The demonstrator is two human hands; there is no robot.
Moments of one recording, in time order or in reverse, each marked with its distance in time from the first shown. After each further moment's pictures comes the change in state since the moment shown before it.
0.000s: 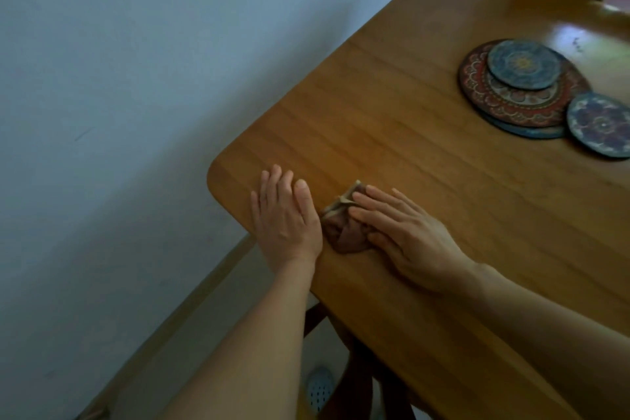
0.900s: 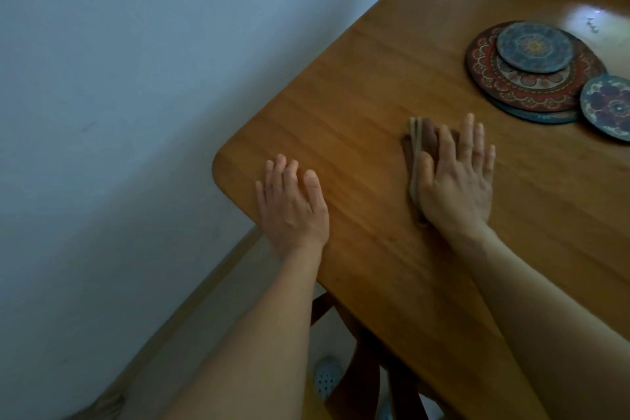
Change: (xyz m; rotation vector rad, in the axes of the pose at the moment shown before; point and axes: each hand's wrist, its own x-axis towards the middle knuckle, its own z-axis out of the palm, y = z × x) left_hand 0.002 -0.005 0.003 0.042 -0.009 0.010; right_hand 0.028 0.019 -0.012 -0.071 0.383 0.776
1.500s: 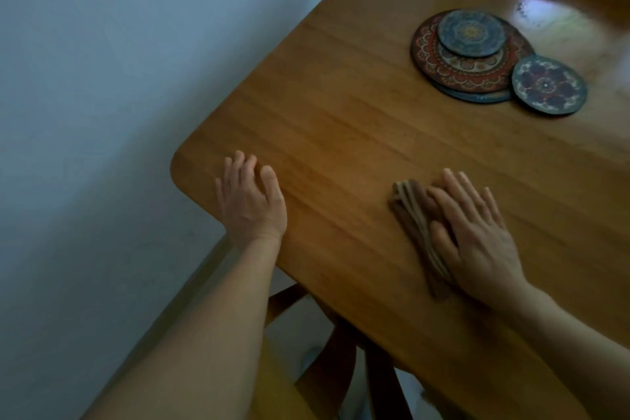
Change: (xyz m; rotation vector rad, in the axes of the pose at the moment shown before) left_hand 0.002 -0.001 0.001 -0.044 0.008 0.003; right_hand -0.089 0.106 -0.034 -0.073 -0.171 -0.291
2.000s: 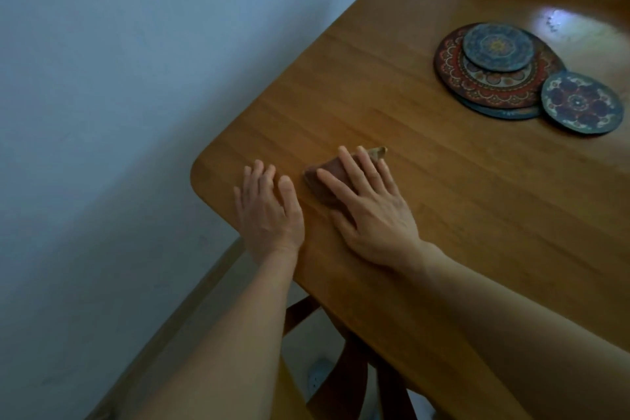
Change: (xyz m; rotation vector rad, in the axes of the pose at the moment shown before) left_hand 0.001 0.004 -0.006 0.001 0.001 -0.010; right_hand 0.099 -0.115 0.026 -0.056 -0.026 -0.311
